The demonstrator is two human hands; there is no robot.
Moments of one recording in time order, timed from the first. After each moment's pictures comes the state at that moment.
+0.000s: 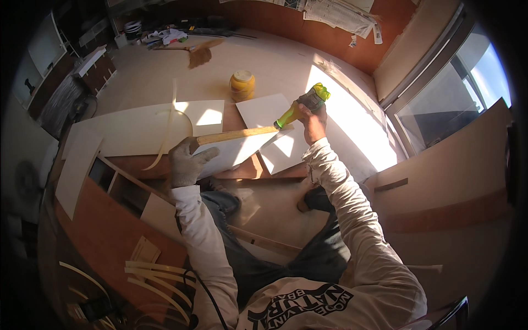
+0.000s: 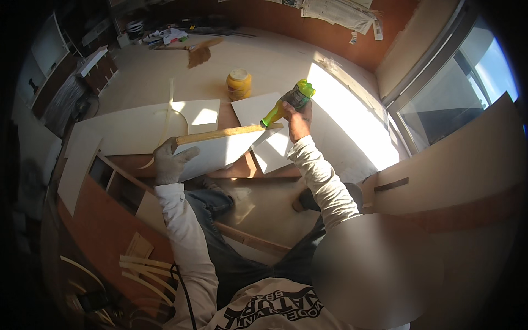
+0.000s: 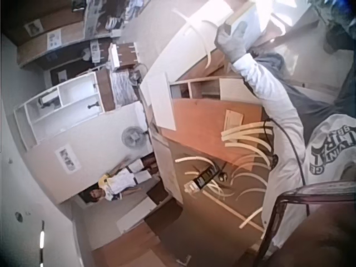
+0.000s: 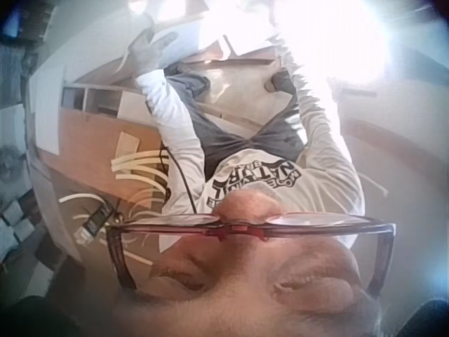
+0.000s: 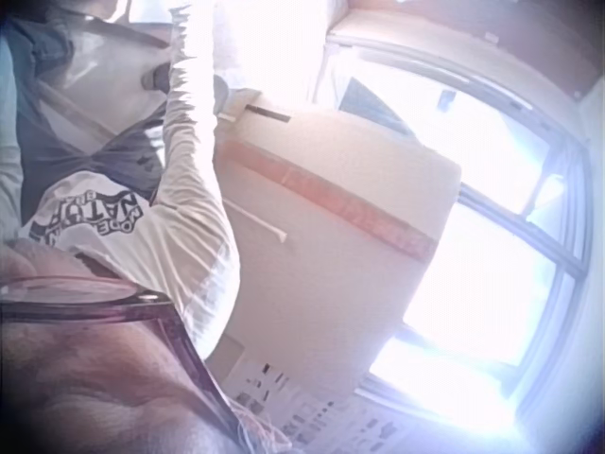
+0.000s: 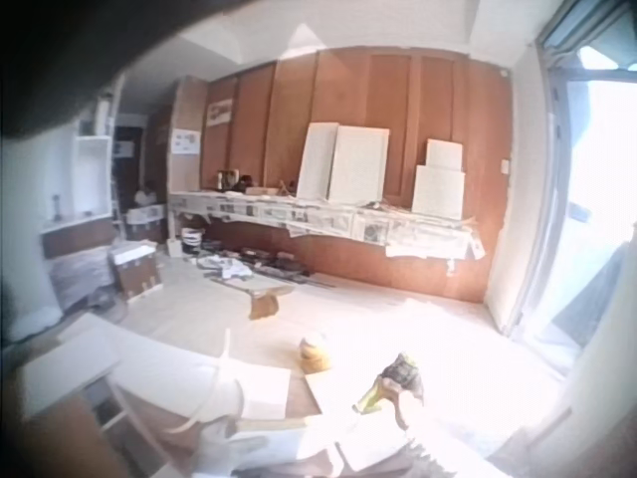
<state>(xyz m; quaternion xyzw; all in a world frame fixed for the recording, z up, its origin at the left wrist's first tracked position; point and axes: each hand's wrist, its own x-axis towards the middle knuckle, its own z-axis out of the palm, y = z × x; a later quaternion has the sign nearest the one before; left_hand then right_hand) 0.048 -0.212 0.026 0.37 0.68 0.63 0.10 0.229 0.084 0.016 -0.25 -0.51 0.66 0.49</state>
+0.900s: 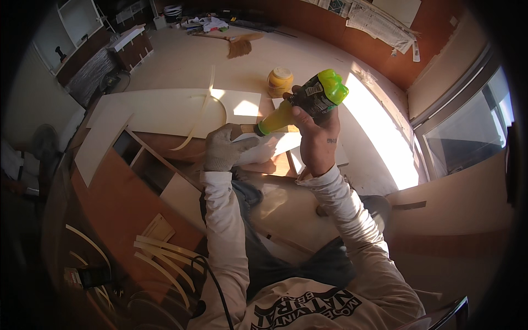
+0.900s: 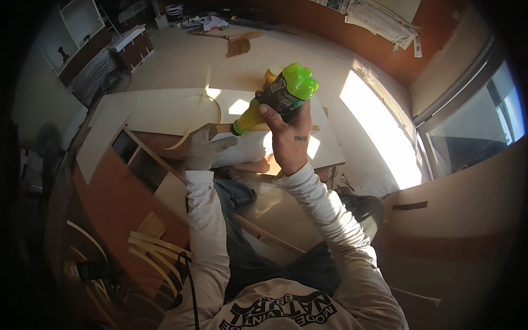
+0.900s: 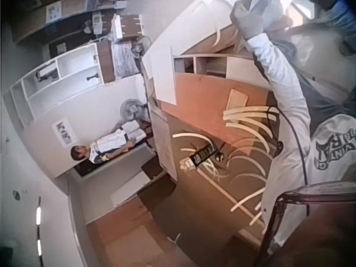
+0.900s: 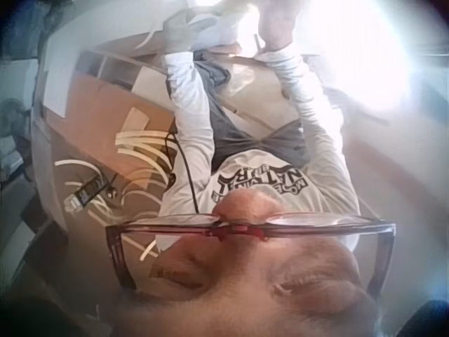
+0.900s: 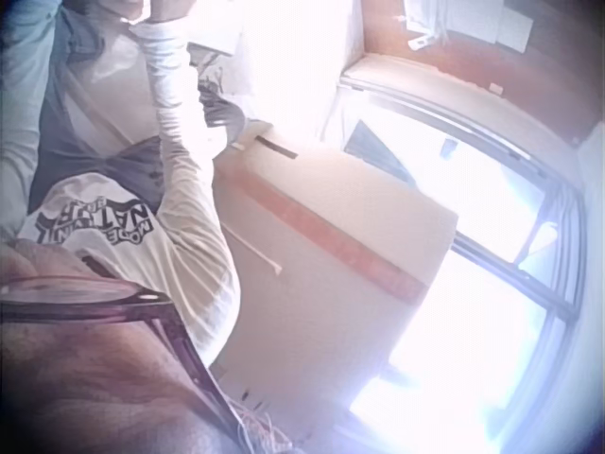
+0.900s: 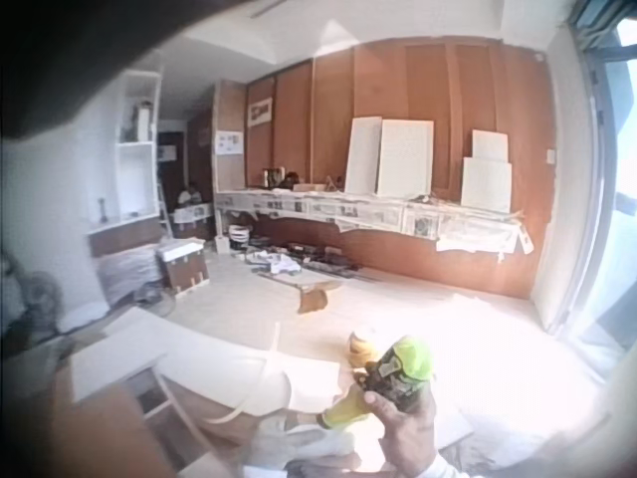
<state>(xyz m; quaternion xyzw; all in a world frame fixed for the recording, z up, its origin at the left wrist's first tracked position) 0.050 -0.208 0.029 0.35 0.75 0.55 0.11 0.195 -0.079 0.124 -0.07 -0.57 0.68 0.46</state>
